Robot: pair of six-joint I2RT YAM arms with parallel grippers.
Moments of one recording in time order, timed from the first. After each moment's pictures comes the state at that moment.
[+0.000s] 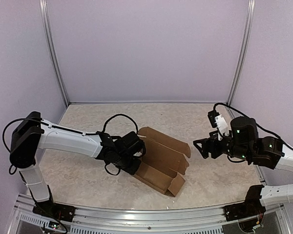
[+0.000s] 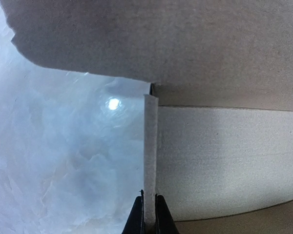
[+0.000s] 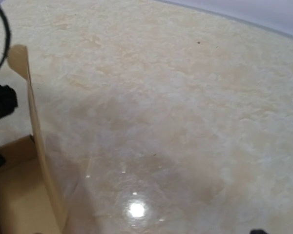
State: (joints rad) left arm -1.04 1.83 1.15 -0.46 -0.18 -0.39; right arm 0.90 0.81 0.70 -0.37 0.30 0.22
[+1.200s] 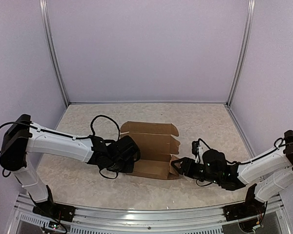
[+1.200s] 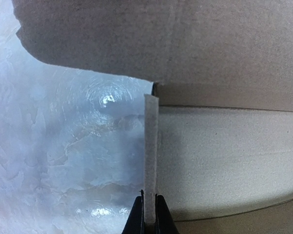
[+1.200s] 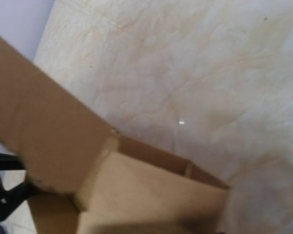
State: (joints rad) left arm -1.08 1.70 1.01 -0.45 -0.35 -0.87; right arm 1.01 1.36 0.30 0.64 0.15 1.02
